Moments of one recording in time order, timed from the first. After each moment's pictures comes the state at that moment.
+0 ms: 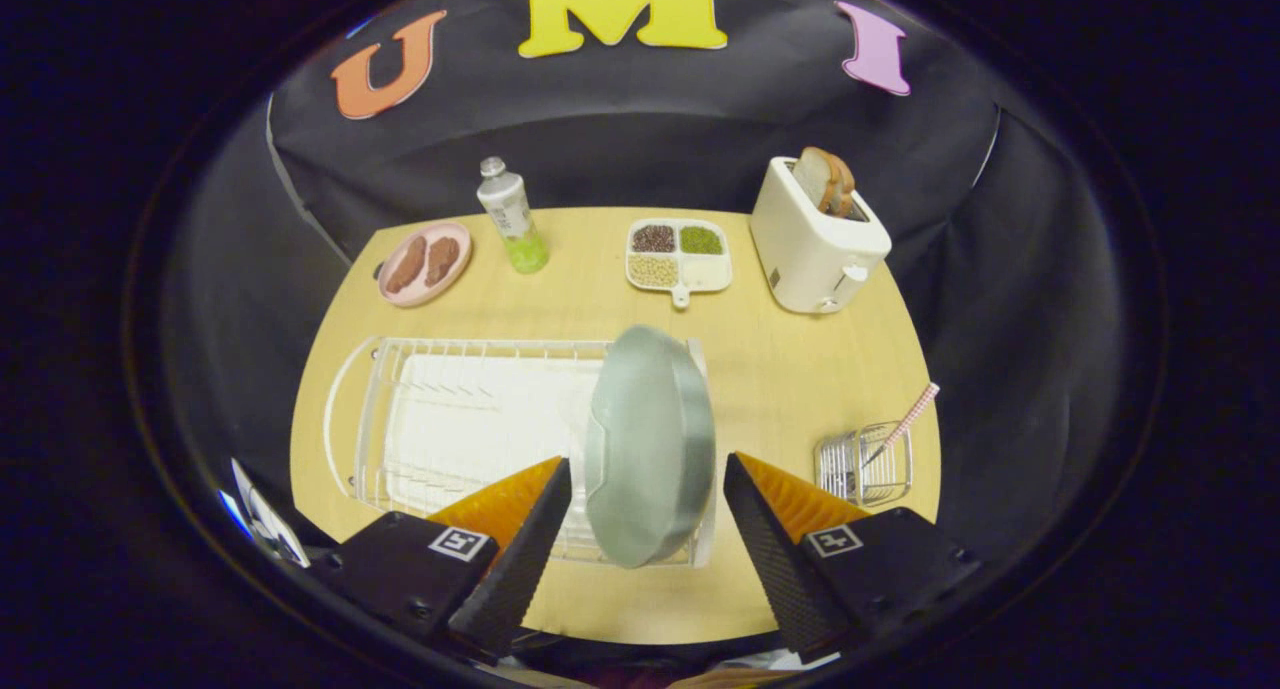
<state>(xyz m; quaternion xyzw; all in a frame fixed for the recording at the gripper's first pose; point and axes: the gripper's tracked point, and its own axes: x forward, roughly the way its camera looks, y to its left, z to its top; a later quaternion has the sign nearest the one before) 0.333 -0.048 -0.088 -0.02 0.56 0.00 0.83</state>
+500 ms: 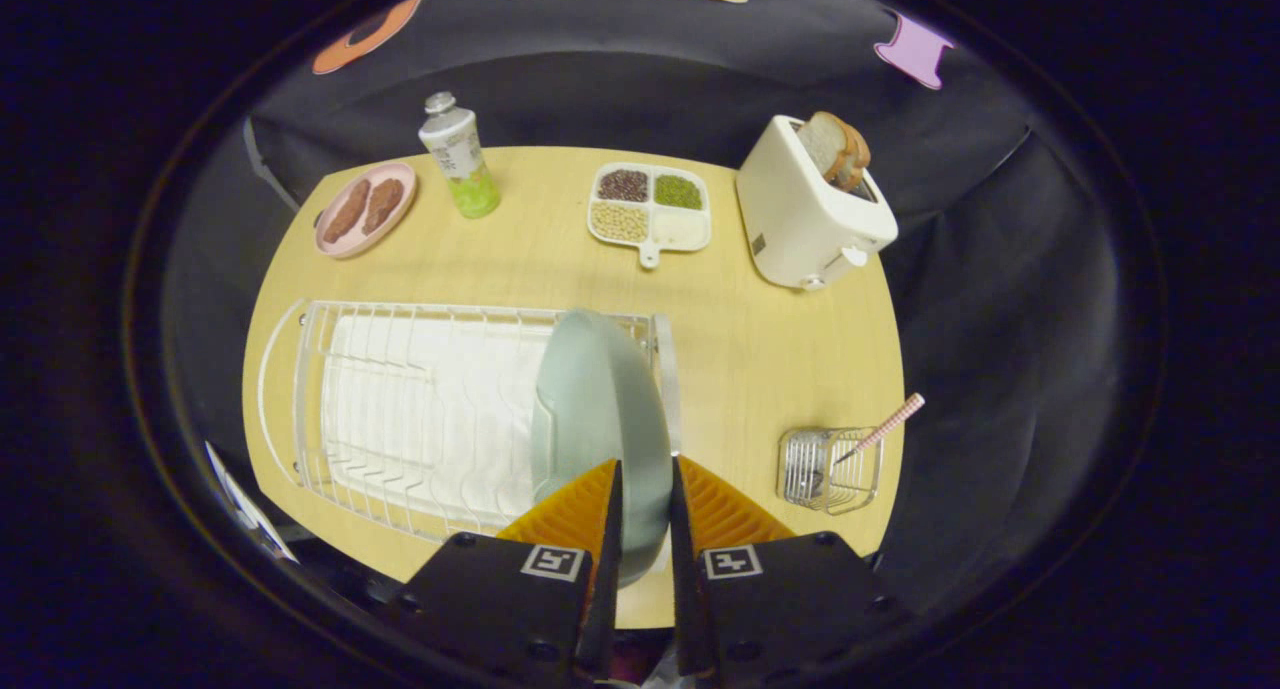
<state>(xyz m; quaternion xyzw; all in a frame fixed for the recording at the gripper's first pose) 0.351 -0.069 -0.105 -0.05 0.62 -0.07 0.78</state>
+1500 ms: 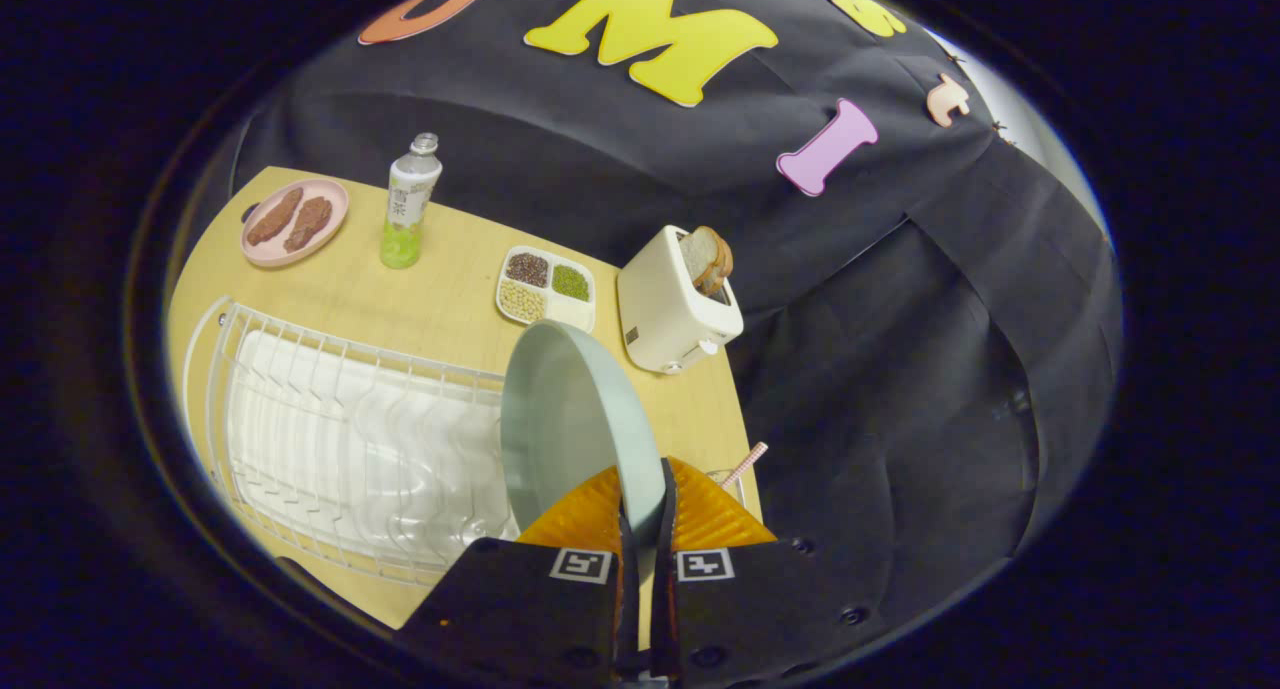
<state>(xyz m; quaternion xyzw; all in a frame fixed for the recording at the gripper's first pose) 0.331 -0.047 -0.044 -0.19 0.45 -0.23 0.84</state>
